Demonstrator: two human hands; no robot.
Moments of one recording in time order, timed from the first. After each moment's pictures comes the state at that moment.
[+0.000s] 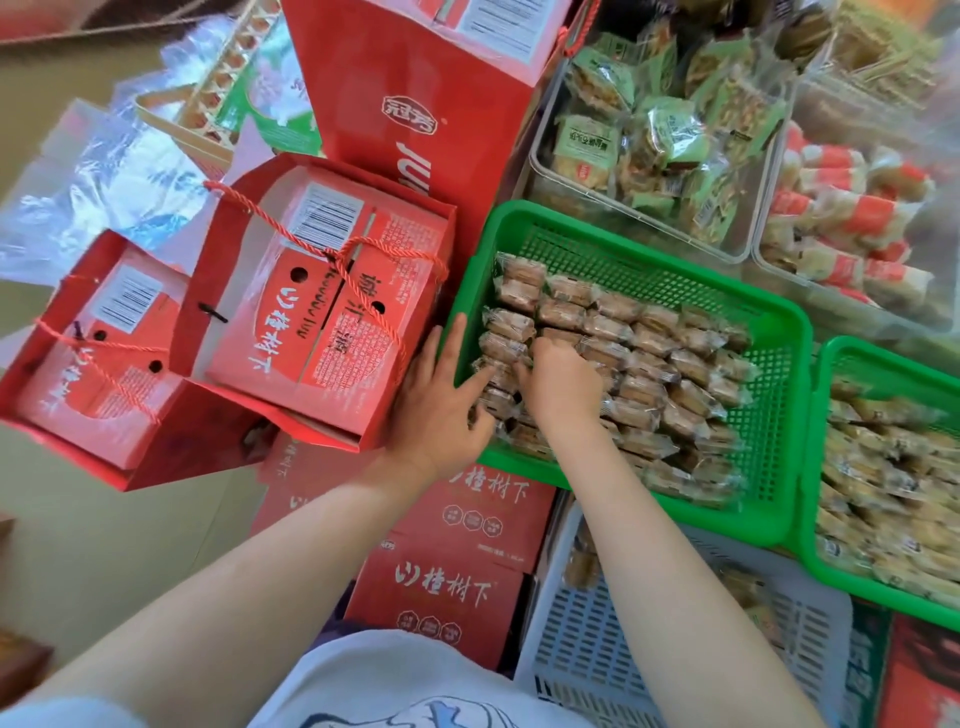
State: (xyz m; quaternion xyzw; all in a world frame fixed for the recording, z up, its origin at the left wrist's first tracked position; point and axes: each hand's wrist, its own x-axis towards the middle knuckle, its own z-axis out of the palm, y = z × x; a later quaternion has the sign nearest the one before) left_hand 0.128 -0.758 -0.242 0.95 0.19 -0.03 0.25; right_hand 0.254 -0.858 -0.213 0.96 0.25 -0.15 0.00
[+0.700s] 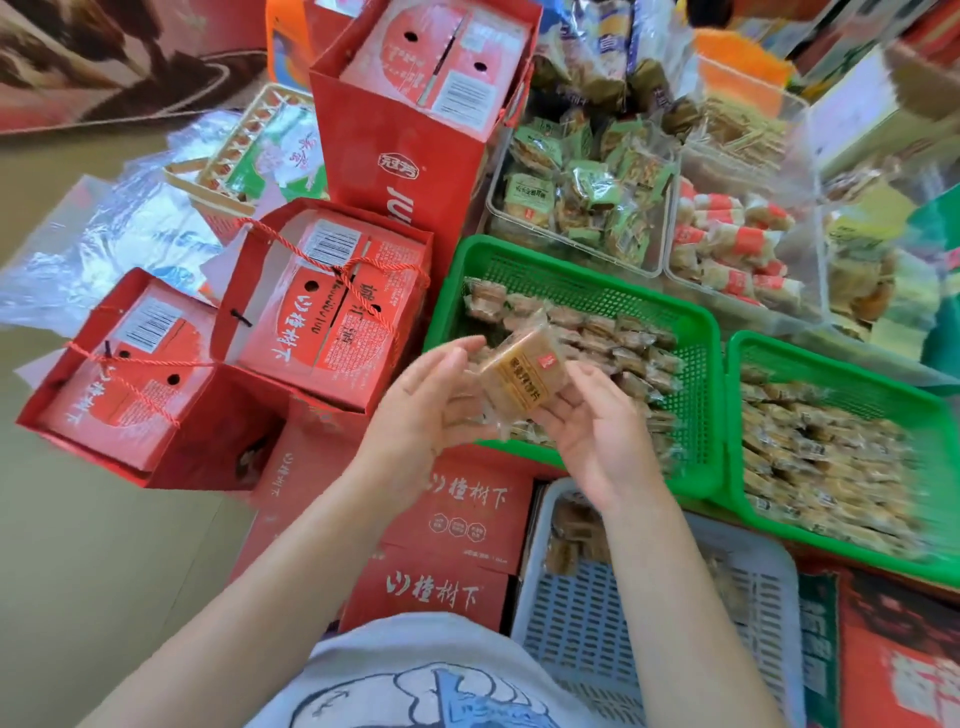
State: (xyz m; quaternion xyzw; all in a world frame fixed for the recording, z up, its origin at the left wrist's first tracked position) left_hand 0.081 -0.783 -0.081 0.44 0.32 0.02 0.84; right_hand 0.165 -0.929 -0.063 0.52 -0.09 -0.33 -0.78
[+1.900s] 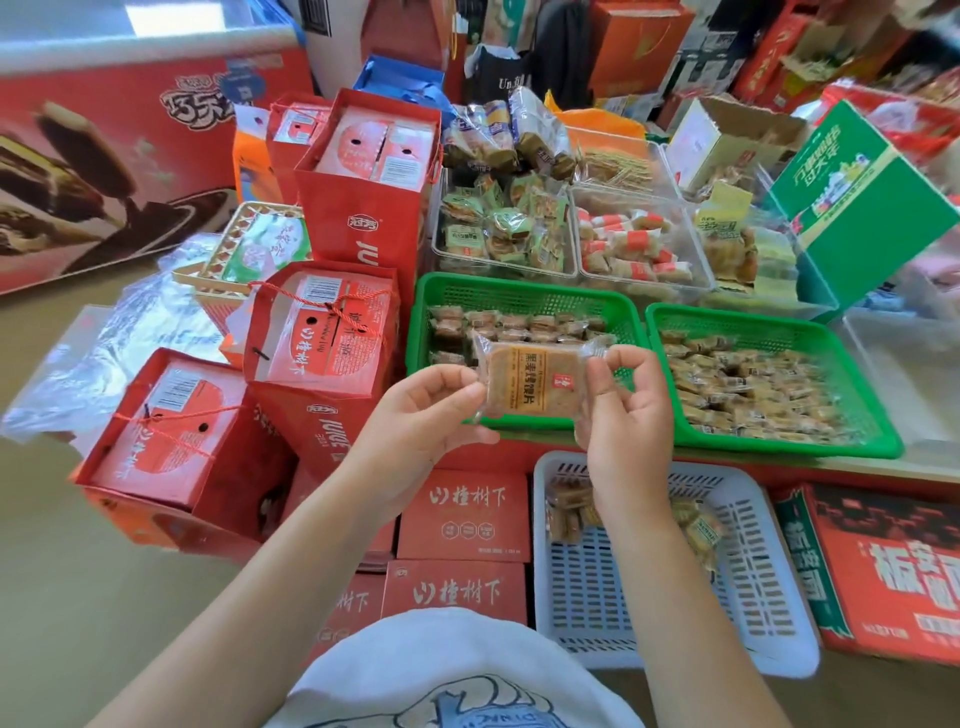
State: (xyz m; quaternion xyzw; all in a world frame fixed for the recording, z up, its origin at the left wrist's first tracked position) left_hand -0.027 -0.808 -0.002 0.51 0.09 -0.02 0.85; right_hand 0.027 -0.983 0.010 0.73 0.03 0.04 -0.68
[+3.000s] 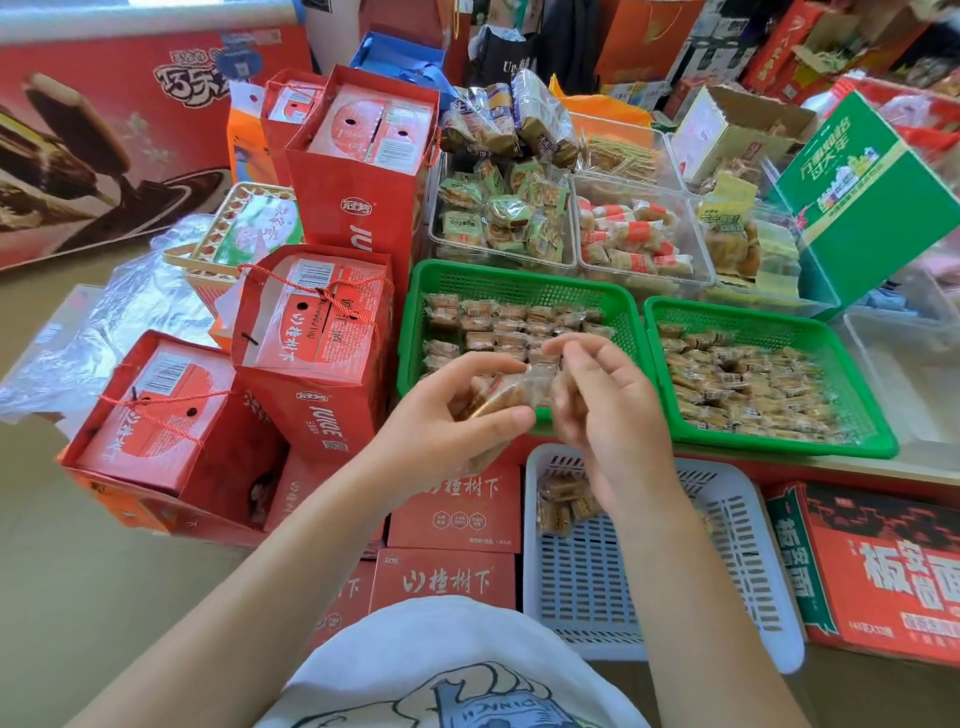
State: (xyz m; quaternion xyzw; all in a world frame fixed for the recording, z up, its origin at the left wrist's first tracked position) left_hand -0.020 -0.824 0.001 0.67 0.04 -0.04 0.74; right_hand 0.033 -0.985 0.032 0.69 0.04 -0.13 -0.71
